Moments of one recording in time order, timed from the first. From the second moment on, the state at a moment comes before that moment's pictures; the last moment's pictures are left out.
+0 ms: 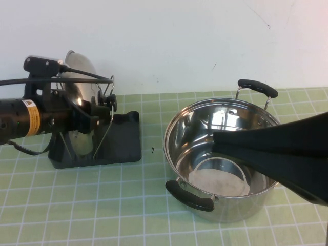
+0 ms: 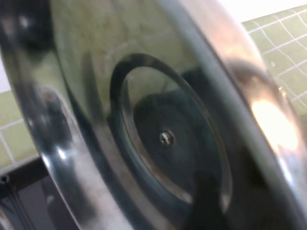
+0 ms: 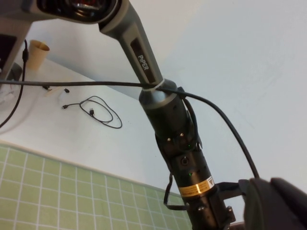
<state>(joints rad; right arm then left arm) 0.85 0.93 -0.91 -1.76 -0.45 1.19 -0.01 1.61 -0.99 1.70 -0.59 -1.63</state>
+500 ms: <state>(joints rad) 0.85 0.93 -0.91 -1.76 -0.42 1.21 -0.01 1.42 -0.99 1.71 -0.35 -1.53</state>
